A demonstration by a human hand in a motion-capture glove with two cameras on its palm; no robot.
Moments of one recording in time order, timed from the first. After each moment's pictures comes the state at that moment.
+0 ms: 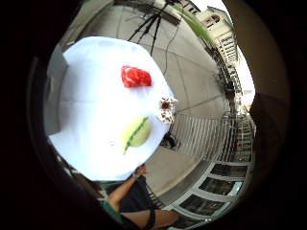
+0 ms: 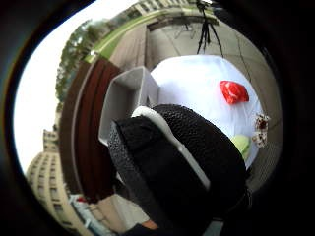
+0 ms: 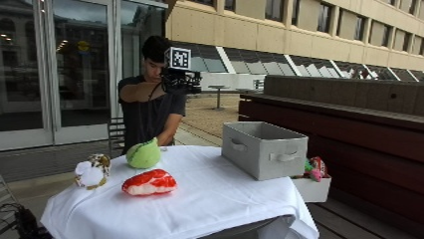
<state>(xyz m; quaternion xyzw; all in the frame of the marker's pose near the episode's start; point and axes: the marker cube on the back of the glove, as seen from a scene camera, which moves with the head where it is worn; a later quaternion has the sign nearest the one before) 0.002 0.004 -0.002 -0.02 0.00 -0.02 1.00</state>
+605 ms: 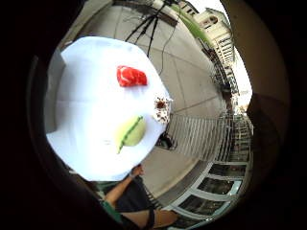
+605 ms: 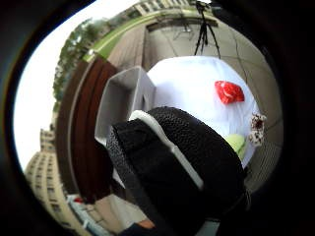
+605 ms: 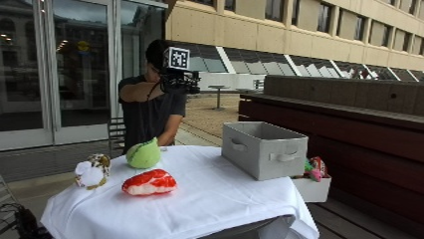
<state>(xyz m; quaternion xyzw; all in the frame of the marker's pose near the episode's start) 0.010 0.001 -0.001 -0.01 0.01 -0.02 1.00</state>
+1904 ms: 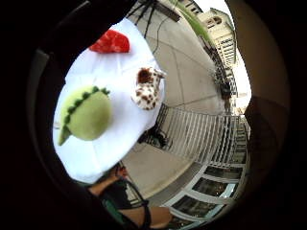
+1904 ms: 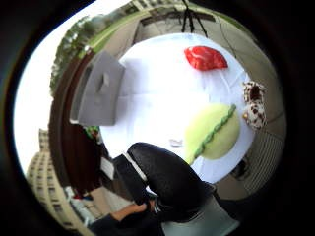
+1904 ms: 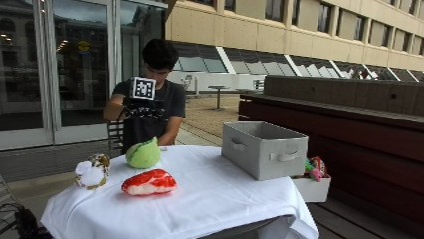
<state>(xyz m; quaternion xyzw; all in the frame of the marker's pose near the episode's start) 0.127 0.079 0.111 -0.04 0.03 -0.01 1.00</state>
